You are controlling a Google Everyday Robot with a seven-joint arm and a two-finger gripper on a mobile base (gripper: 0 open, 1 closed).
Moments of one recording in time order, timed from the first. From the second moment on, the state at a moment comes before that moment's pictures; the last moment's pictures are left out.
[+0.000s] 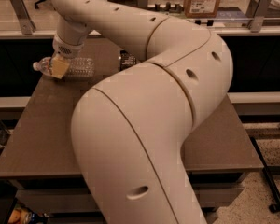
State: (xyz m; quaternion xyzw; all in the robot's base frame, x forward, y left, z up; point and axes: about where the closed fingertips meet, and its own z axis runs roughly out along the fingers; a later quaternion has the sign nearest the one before) arm 0.713 0.251 0.830 -0.66 0.70 0.10 0.26
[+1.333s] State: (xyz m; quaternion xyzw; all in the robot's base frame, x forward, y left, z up) arm 0.712 0.252 0.834 -0.66 0.70 0.10 0.25
